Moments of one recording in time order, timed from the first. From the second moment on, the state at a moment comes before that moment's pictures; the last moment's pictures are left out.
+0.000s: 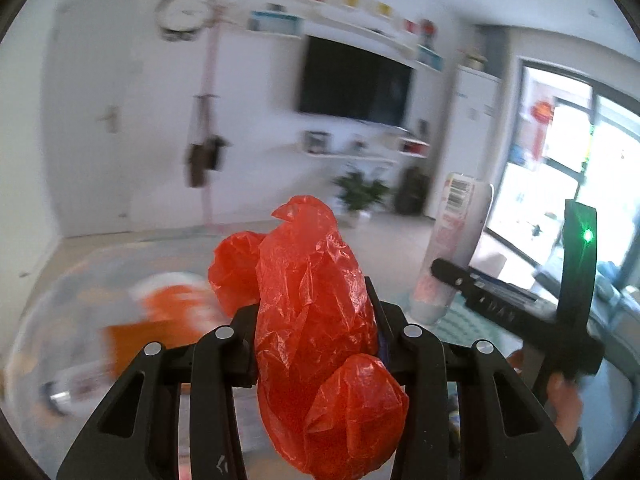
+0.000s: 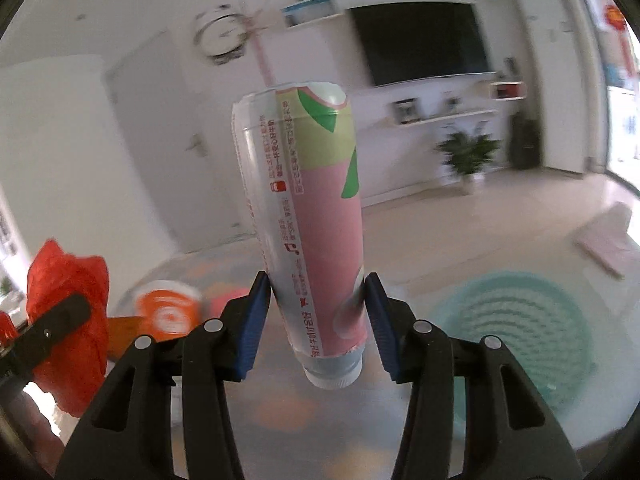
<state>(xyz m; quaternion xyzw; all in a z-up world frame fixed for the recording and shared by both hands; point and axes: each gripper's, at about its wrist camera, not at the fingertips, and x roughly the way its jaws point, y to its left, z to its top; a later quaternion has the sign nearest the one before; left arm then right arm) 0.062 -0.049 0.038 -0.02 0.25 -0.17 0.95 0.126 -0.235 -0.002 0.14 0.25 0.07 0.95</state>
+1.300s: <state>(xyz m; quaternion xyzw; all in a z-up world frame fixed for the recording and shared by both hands) 0.120 -0.162 -0.048 -0.06 0.33 -0.29 0.90 0.103 -0.346 -0.064 0.19 0.31 -0.06 0.93</state>
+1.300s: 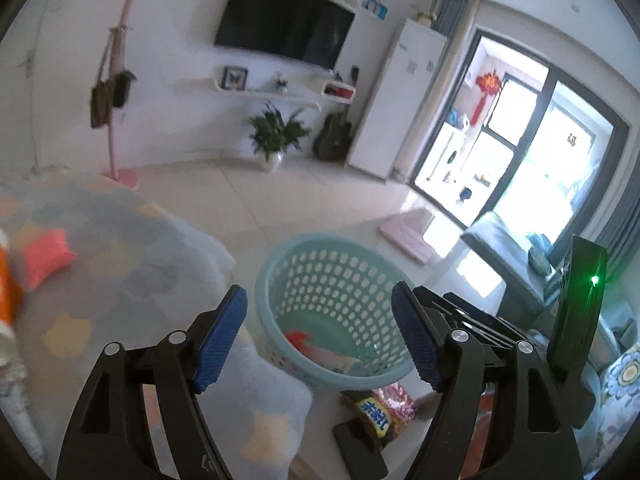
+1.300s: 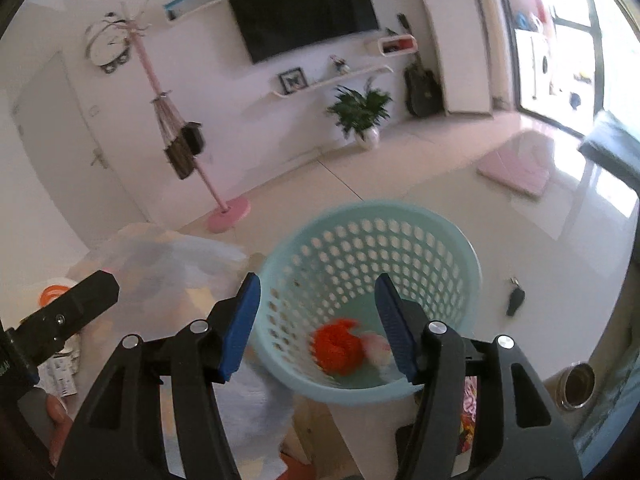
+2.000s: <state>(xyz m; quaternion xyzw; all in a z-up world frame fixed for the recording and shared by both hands) 0.009 0.084 -0.002 -0.10 0.28 -0.05 0.95 0.107 -0.085 -0.028 0.02 0.32 0.26 0.91</state>
